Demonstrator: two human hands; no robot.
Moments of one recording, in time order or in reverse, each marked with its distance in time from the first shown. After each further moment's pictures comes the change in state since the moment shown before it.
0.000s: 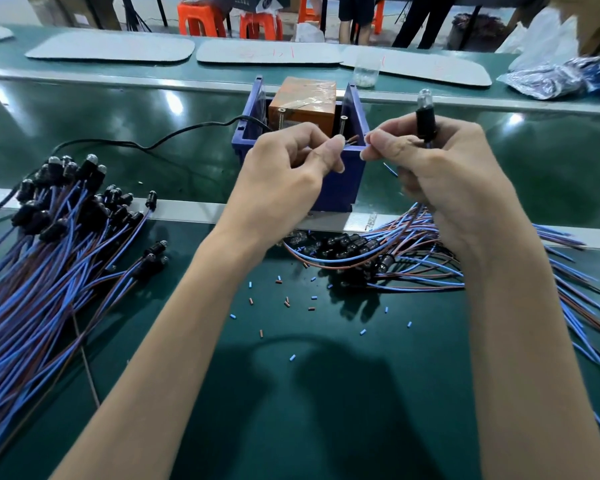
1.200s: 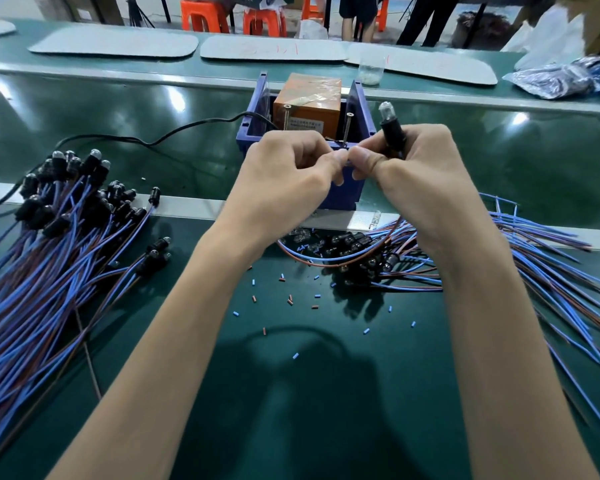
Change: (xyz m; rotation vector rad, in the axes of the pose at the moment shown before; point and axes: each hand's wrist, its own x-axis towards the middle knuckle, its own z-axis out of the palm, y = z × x) left_hand 0.000 -0.001 -0.003 0.122 -0.012 -0.038; right_hand 0.003 0.009 0.022 -0.338 0.025 -0.103
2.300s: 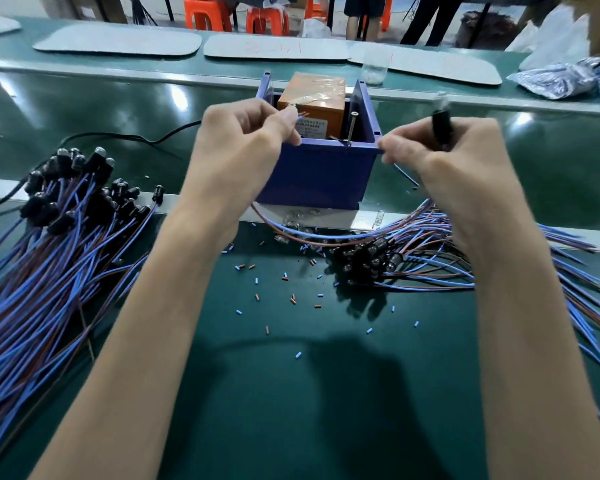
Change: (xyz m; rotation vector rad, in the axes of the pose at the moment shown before) left_hand 0.008 -0.007 -0.027 -0.117 0.195 -0.095; right_hand 0.001 0.005 -0.021 0.062 0.094 0.007
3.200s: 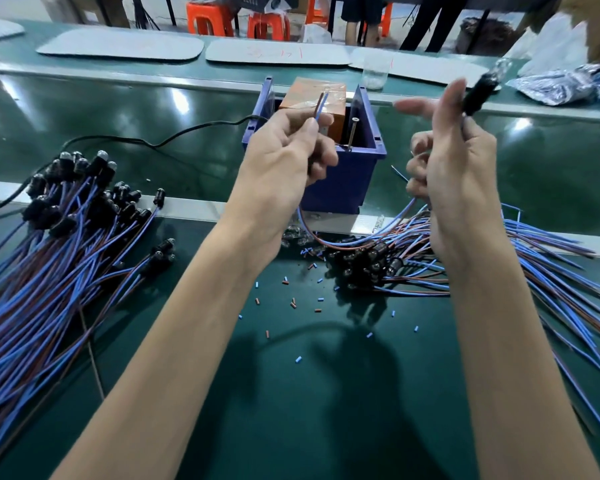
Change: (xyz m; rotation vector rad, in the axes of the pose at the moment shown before) left_hand -0.008 0.005 0.027 -0.477 -0.155 -0.117; right_hand -0.004 -0.004 0.014 0.343 0.096 0.078
